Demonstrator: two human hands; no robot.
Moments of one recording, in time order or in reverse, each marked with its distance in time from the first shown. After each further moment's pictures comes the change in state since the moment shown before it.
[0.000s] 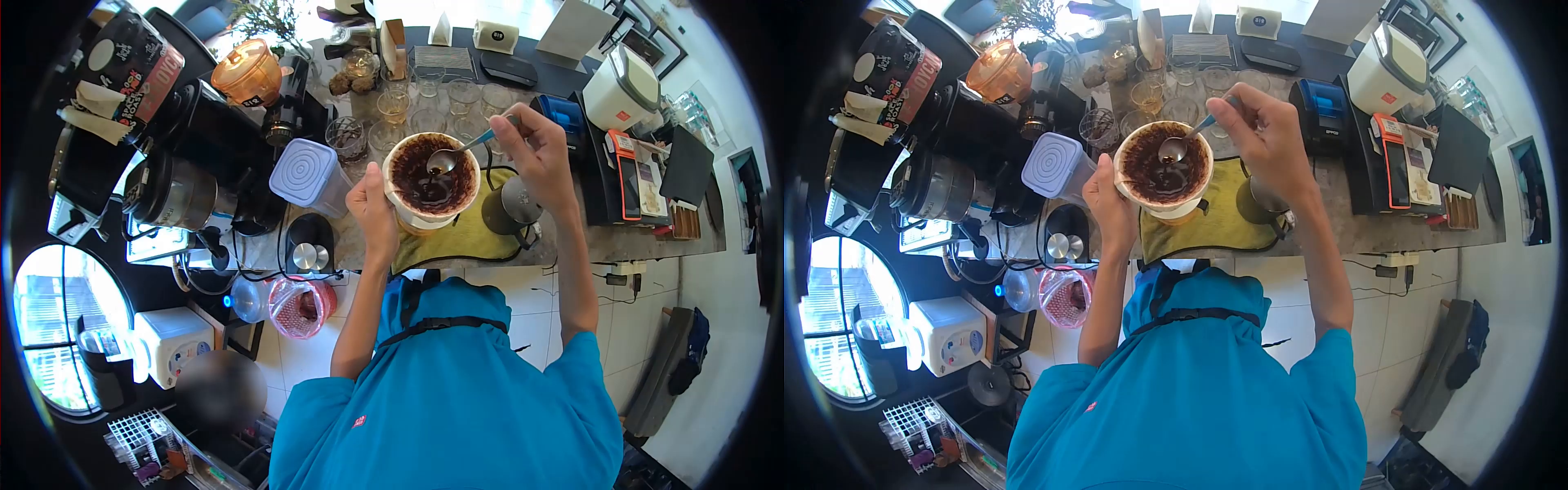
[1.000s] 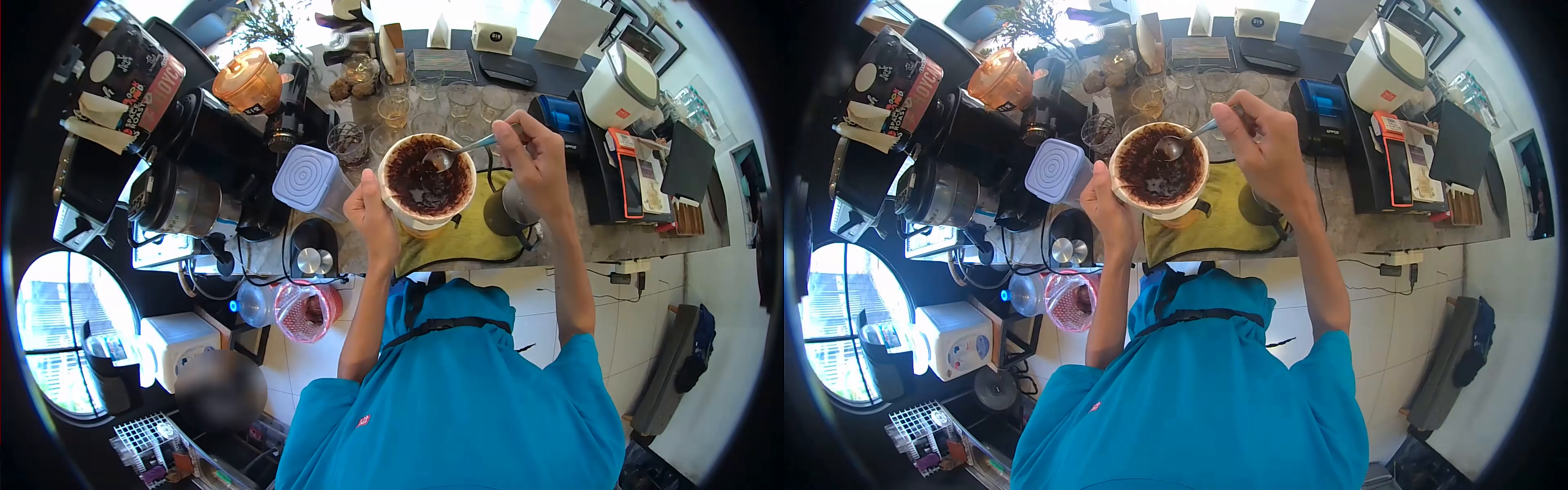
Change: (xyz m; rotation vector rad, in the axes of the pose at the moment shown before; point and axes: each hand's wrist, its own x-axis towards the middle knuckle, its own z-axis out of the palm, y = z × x) left_hand -0.003 0.007 0.005 0.039 0.052 0.057; right_hand -0.008 0.000 0.003 -0.068 0.069 0.004
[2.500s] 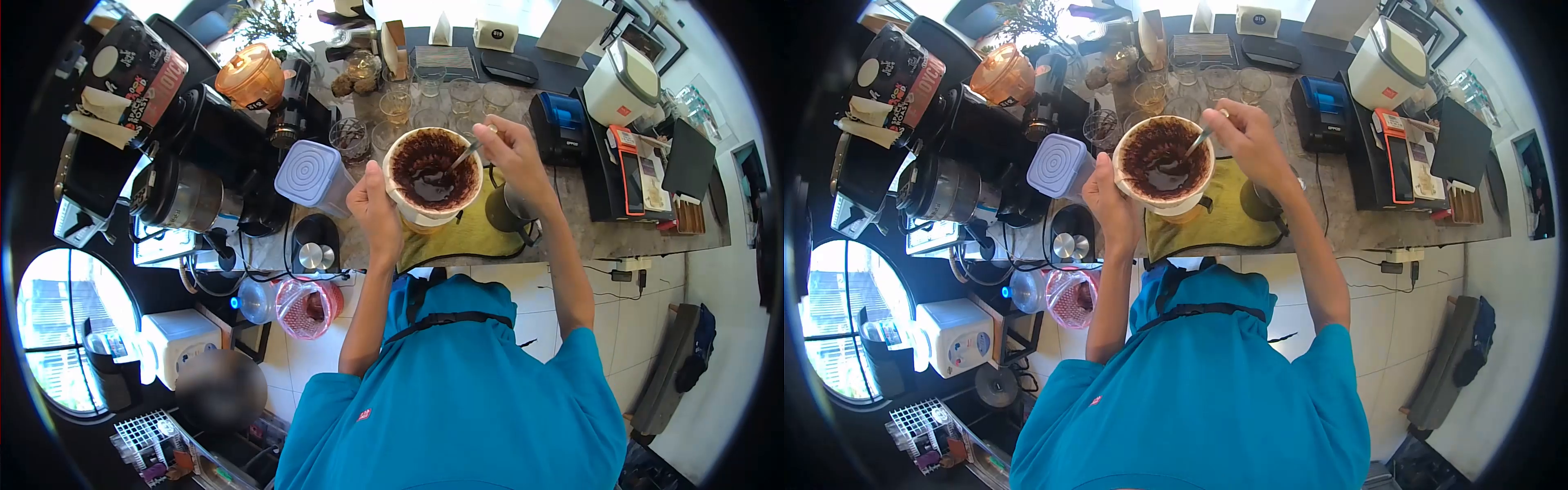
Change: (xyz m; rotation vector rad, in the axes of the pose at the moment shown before) left_hand 0.001 0.004 0.001 -0.025 -0.034 -0.026; right_hand 0.005 0.037 0.016 0.138 -0.200 0.174
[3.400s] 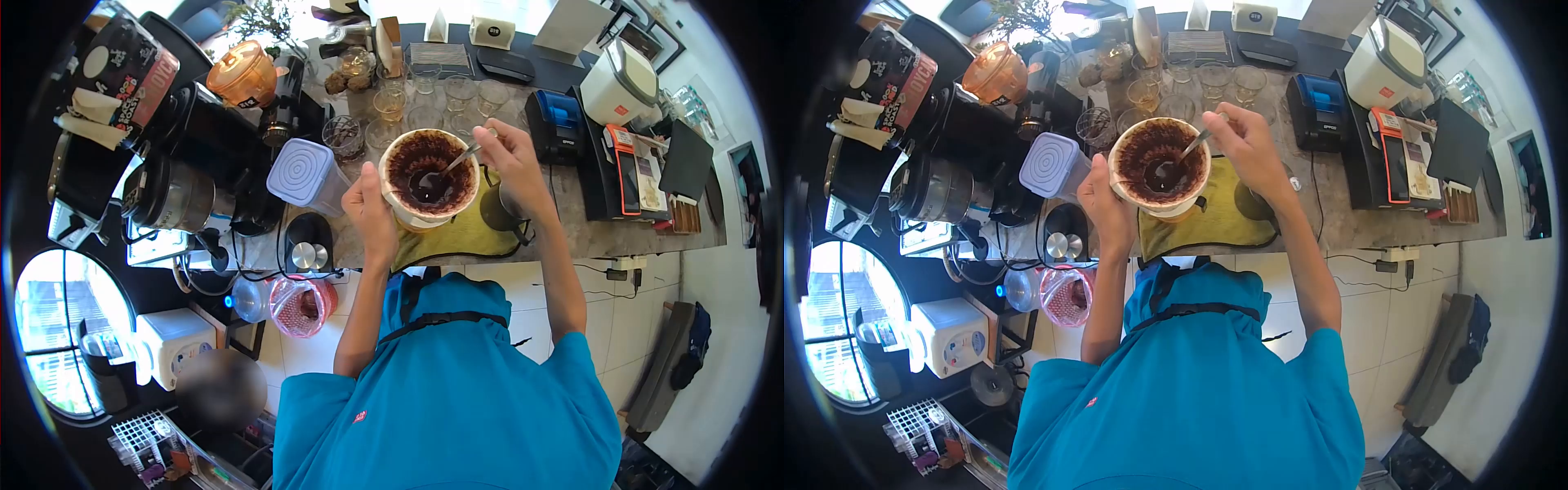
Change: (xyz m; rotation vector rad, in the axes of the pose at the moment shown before) left_hand -0.003 -0.002 0.000 0.043 -0.009 0.004; right_hand -0.011 -0.003 0.003 0.162 0.049 0.084
